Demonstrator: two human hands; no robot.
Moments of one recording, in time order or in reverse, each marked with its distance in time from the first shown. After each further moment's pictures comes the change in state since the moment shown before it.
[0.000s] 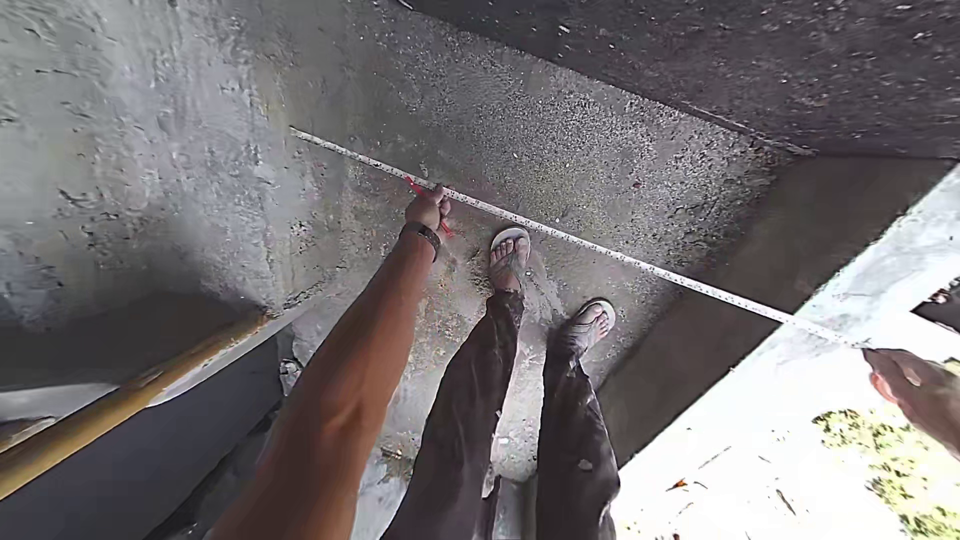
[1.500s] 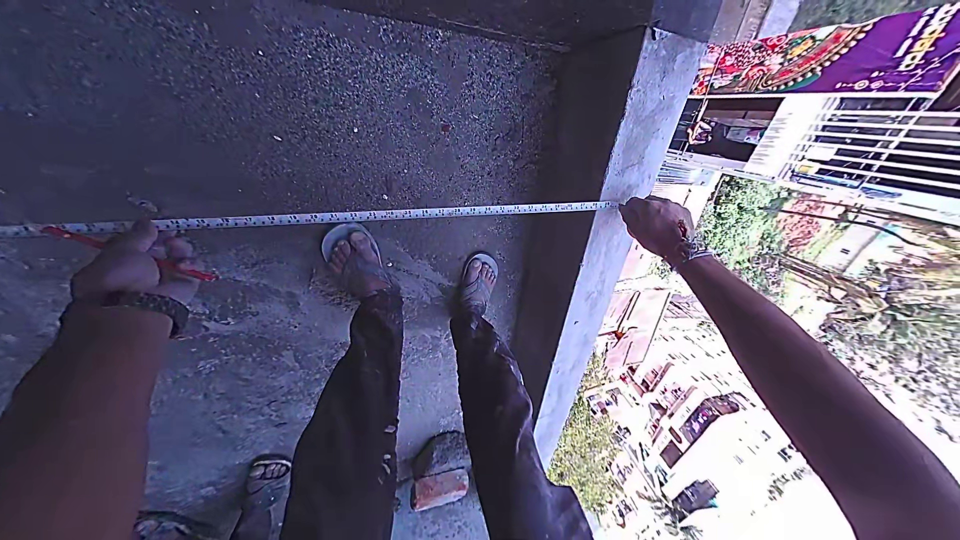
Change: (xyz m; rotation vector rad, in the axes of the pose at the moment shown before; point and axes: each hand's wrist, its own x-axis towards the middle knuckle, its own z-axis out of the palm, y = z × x) left_hand -0.096 0.025 0.054 0.320 0.064 -0.046; right_hand 0.019 -0.026 0.013 -0.170 -0.012 0.124
